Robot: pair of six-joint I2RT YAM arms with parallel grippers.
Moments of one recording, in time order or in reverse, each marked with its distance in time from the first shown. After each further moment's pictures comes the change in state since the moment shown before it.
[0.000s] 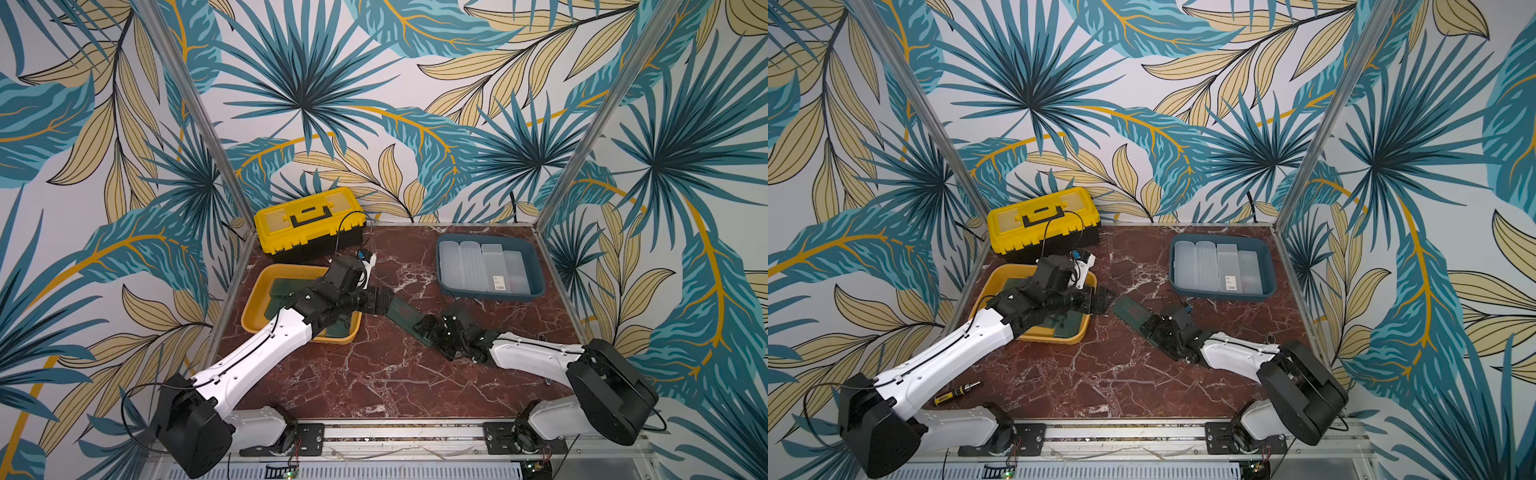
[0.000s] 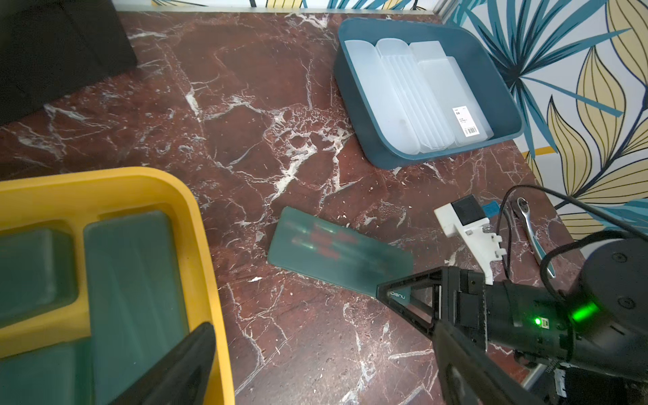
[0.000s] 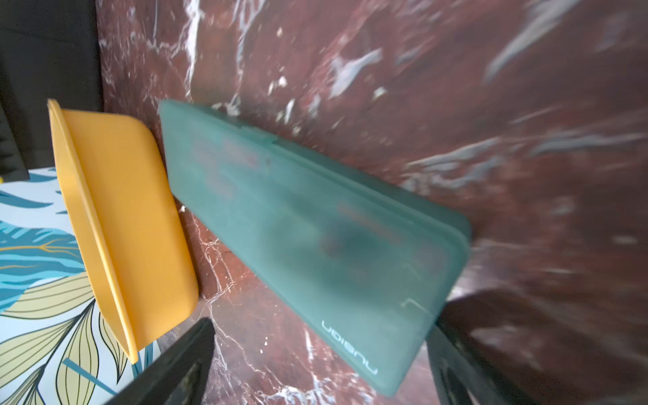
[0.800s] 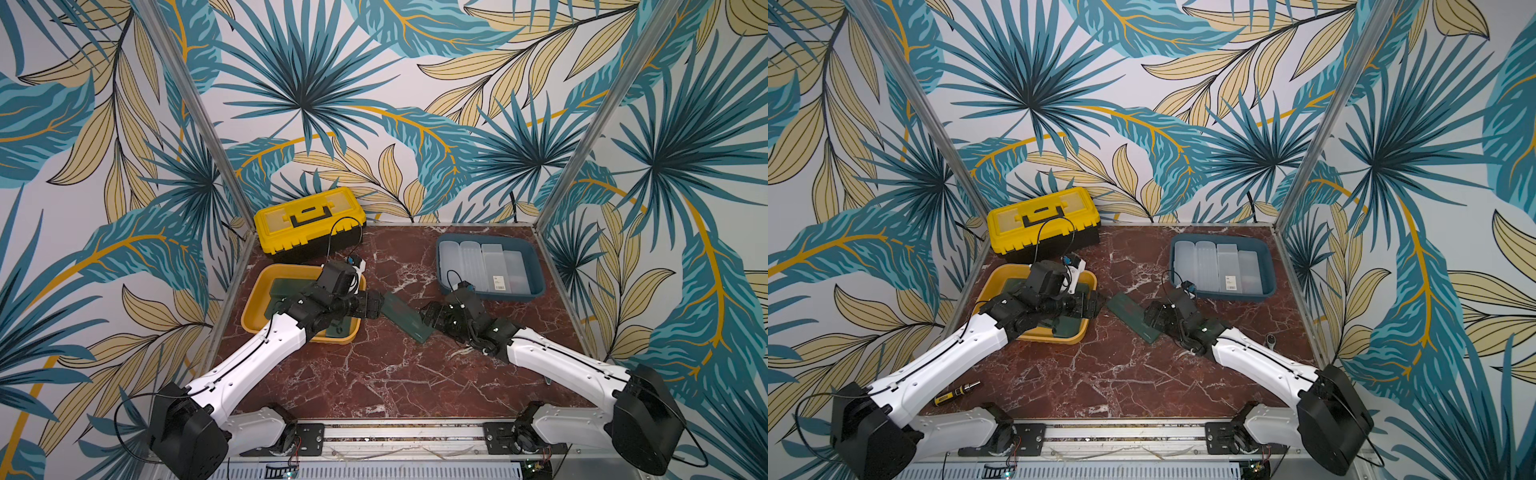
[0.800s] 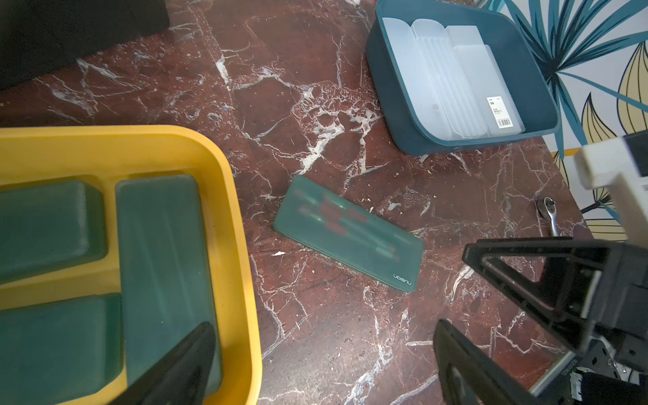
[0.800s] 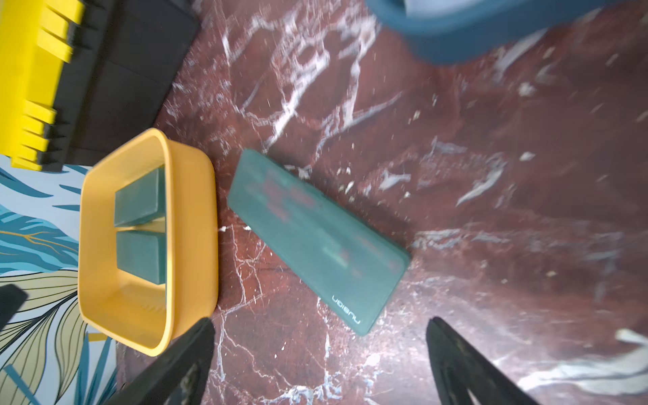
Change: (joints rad) left arm 0.045 -0.038 -0.059 -0.026 0.008 -0.010; right arm -0.002 -0.234 0.158 -0.316 0.226 -0.244
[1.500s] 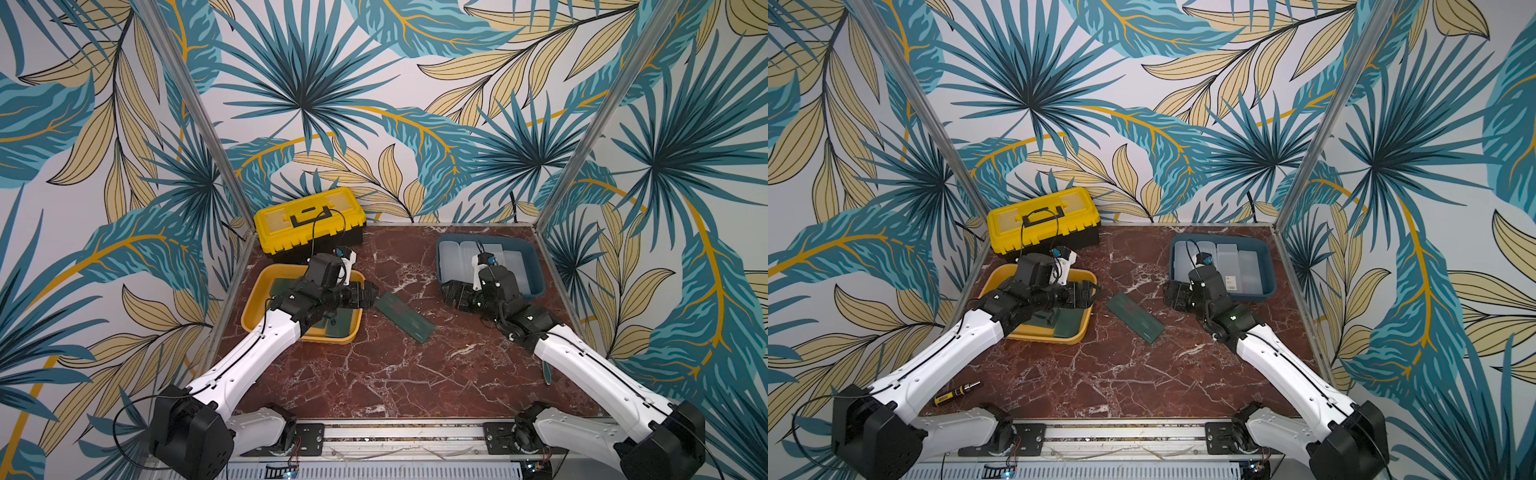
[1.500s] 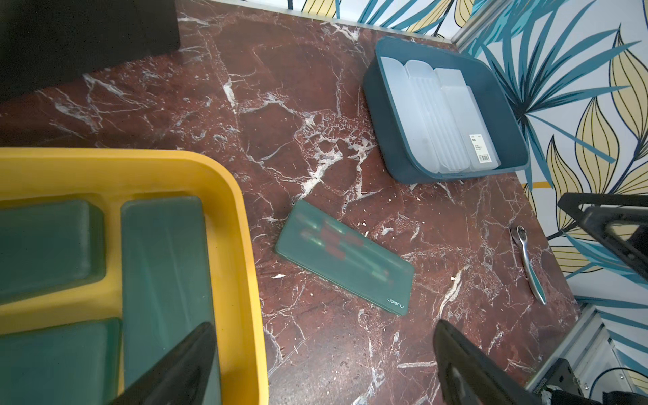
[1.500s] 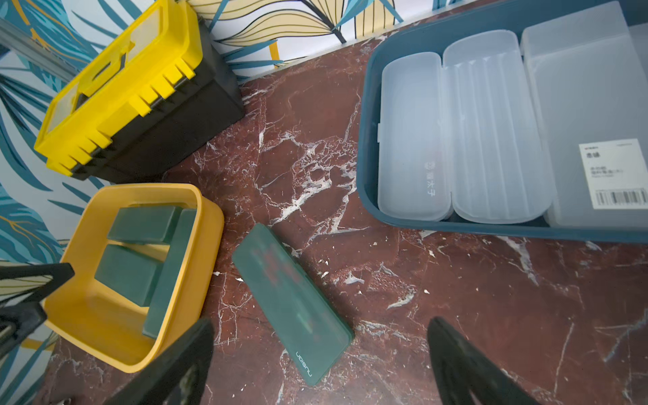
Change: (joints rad) left arm 0.133 0.012 -0.012 0.082 0.131 -0.015; right arm -0.166 -0.084 0.168 -0.127 -0.020 -0.429
